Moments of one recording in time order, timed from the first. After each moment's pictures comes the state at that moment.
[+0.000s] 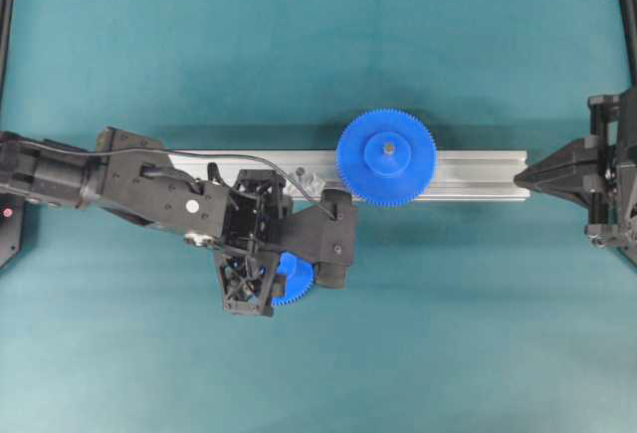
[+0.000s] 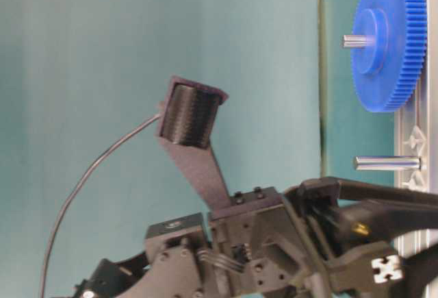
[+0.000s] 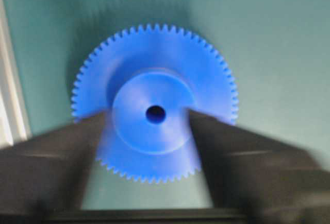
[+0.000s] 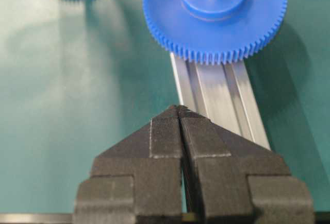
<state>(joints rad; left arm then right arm) -0.13 0.19 0.34 0.02 0.70 -0.04 -0.08 -0.94 1.33 0.03 0.15 0.12</state>
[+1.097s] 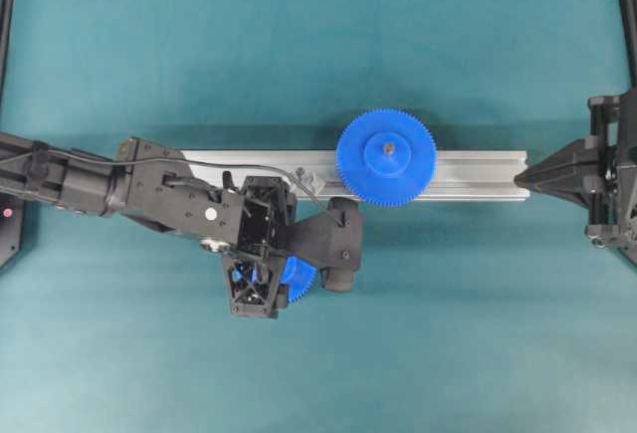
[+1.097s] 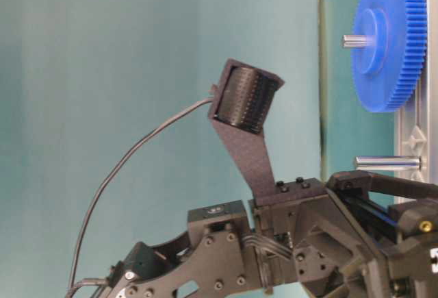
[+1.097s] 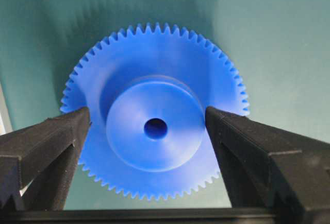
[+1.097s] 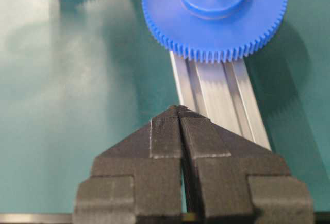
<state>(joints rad) -0.13 0.26 0.32 0.02 0.71 -0.05 -0.08 -0.94 1.34 0.03 0.15 0.12</state>
